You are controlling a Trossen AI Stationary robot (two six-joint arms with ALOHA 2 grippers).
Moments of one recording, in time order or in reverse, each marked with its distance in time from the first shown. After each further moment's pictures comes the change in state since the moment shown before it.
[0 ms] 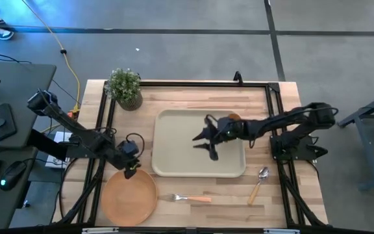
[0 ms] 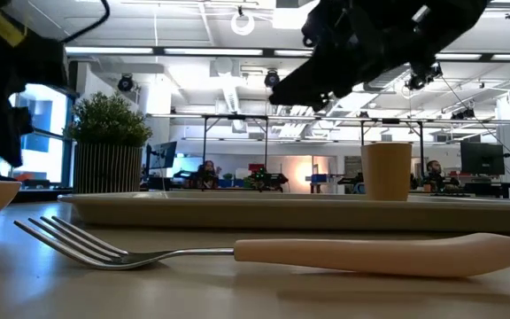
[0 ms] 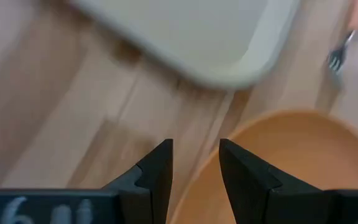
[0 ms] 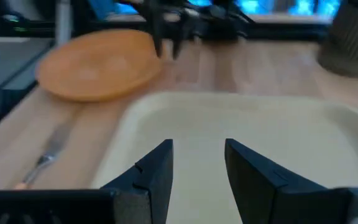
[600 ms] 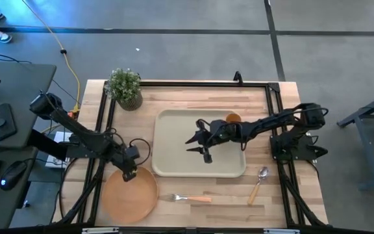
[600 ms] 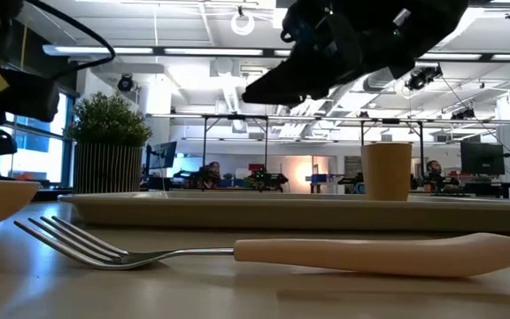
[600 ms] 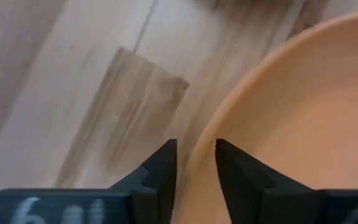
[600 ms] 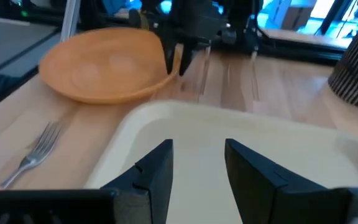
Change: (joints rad) left arm 0.023 0.169 0.001 -0.035 0.139 0.042; right arm 0.025 0.098 0.094 0.005 -0.005 -0.098
